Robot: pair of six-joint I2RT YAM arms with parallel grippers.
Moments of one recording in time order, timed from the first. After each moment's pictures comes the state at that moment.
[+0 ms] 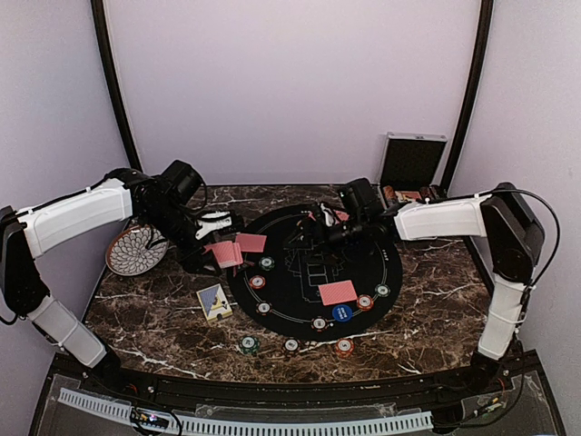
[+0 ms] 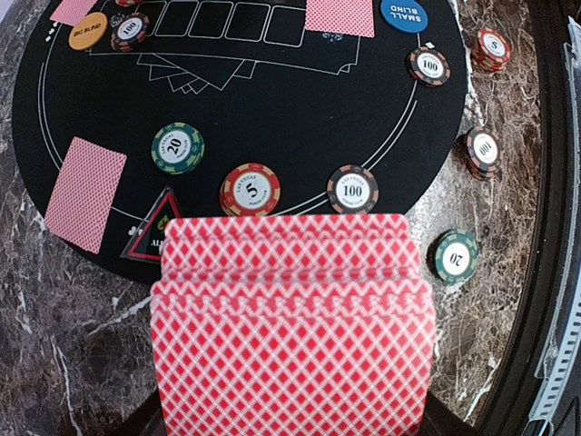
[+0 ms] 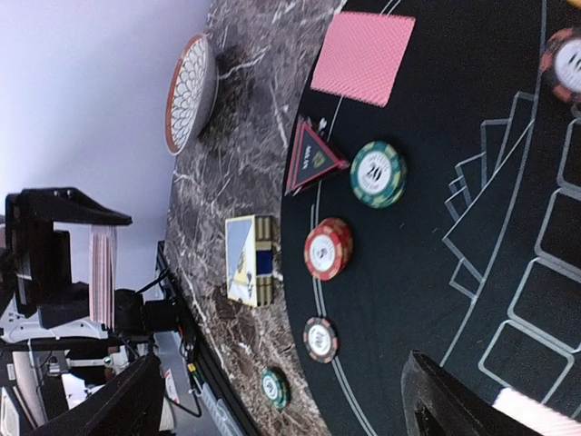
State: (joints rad) left arm -0.55 1.50 1.27 -0.96 0.32 0.67; right arm 0.70 1.87 1.24 -0.07 -0.65 0.77
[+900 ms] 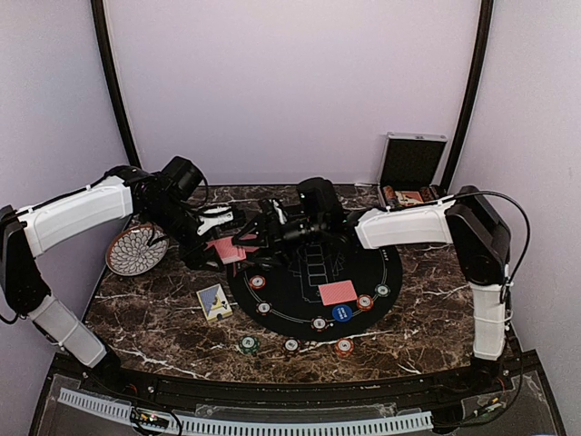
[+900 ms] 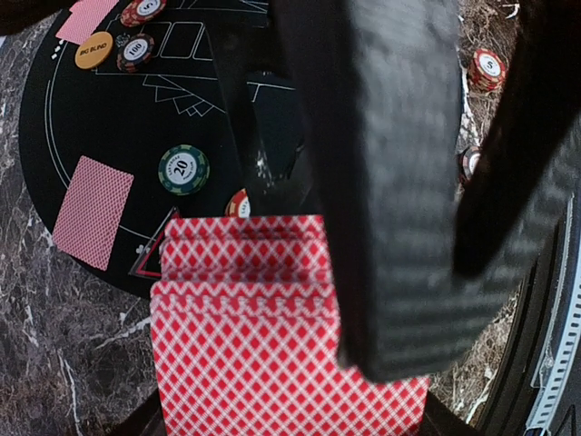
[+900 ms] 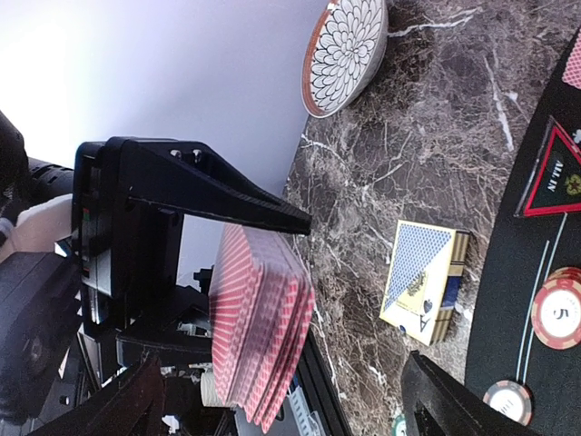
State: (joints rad) left arm -0.55 1.51 1.29 -0.94 0.35 0.66; right arm 0.88 2.05 1.45 0.21 -0.78 0.99
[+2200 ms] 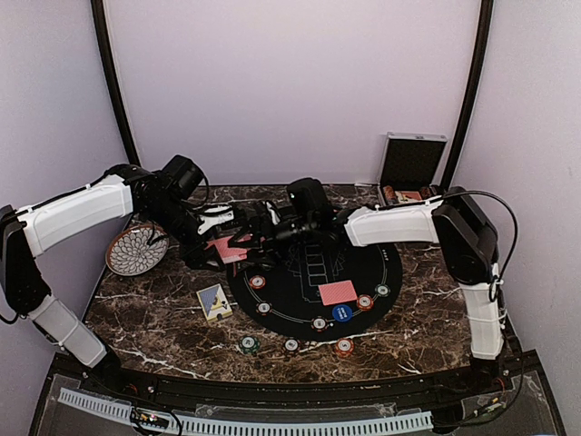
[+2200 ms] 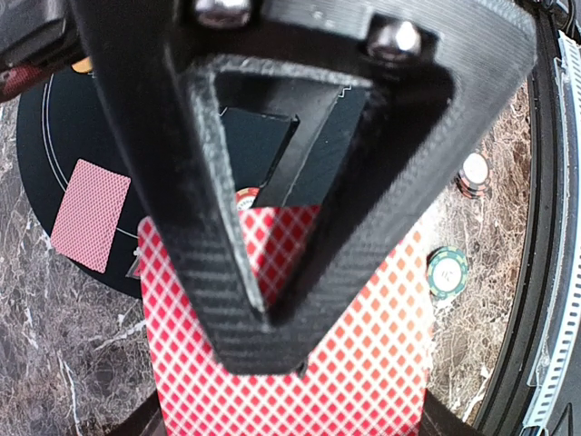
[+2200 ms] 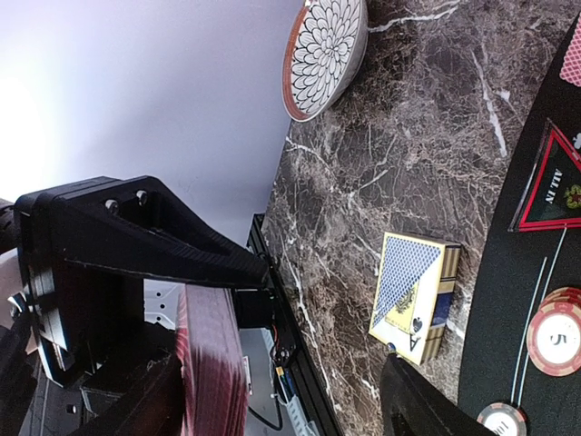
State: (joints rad) left arm -0.55 1.51 1.31 -0.96 0.35 0.66; right arm 0.88 2.14 1.57 0.14 -0.77 1.00
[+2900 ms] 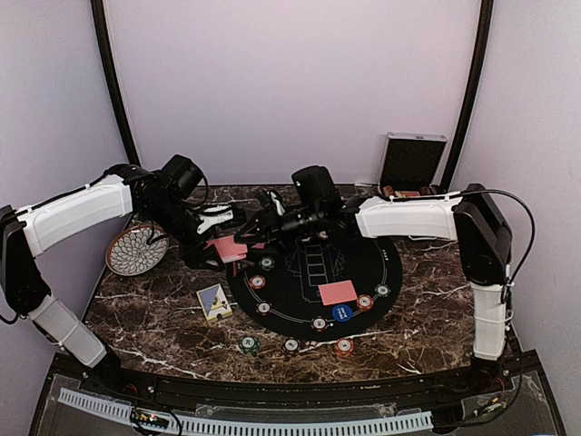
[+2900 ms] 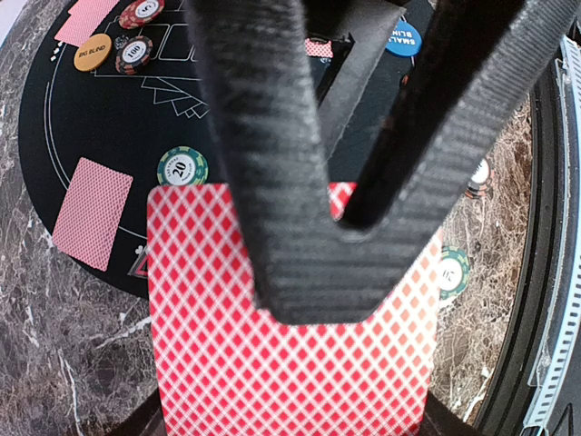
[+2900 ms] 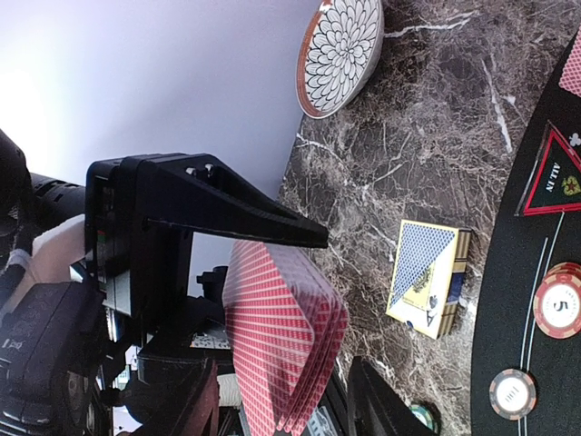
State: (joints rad) left arm -0.55 1.51 1.31 -0.96 0.35 0.67; right arm 0.88 2.05 1.56 0.03 -0.76 0.97
